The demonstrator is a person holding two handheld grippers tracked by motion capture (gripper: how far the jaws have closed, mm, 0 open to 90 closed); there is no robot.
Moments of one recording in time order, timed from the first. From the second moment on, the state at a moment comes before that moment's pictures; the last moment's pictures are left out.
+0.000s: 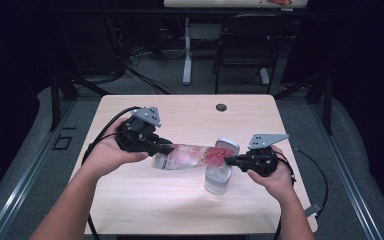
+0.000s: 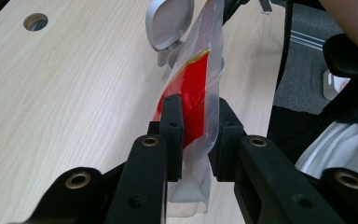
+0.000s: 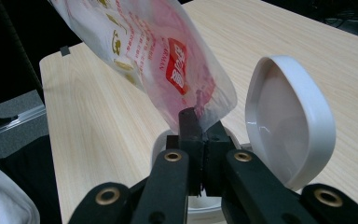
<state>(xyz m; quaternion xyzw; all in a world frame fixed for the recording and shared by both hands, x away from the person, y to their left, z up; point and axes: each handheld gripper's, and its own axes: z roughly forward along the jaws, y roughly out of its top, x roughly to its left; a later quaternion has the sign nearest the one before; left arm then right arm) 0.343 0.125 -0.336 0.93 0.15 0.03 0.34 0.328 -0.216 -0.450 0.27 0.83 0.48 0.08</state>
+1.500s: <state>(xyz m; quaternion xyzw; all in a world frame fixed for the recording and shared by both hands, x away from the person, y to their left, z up) 0.346 0.119 -0.334 0.93 0.15 0.02 0.35 0.329 -0.221 -0.452 0.28 0.83 0.48 0.07</state>
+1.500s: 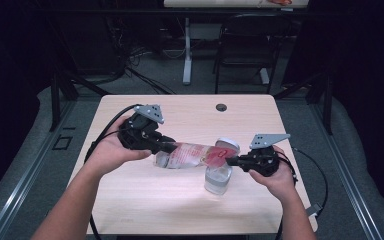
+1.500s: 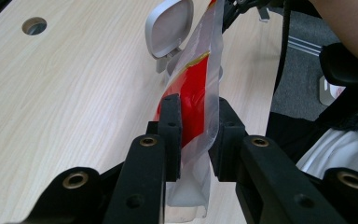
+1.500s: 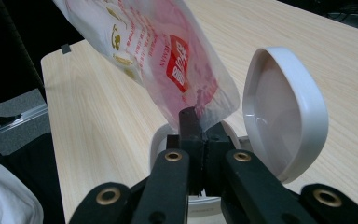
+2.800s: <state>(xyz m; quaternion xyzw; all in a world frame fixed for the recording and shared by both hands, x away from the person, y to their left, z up) 0.349 0.117 -0.332 0.92 0.16 0.02 0.35 0.331 -0.223 -0.454 0.28 0.83 0.48 0.07</state>
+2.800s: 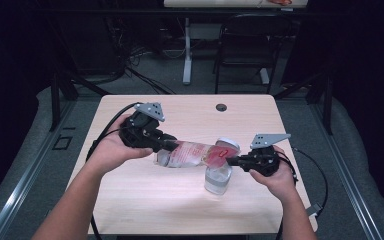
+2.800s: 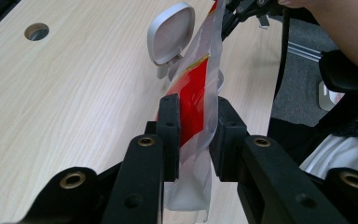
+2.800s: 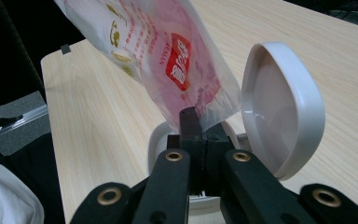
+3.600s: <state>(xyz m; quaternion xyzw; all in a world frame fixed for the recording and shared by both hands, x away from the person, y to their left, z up) 0.350 0.112 -0.329 0.92 0.16 0.02 0.36 0.332 -0.225 -0.455 0.28 0.83 0.48 0.07</state>
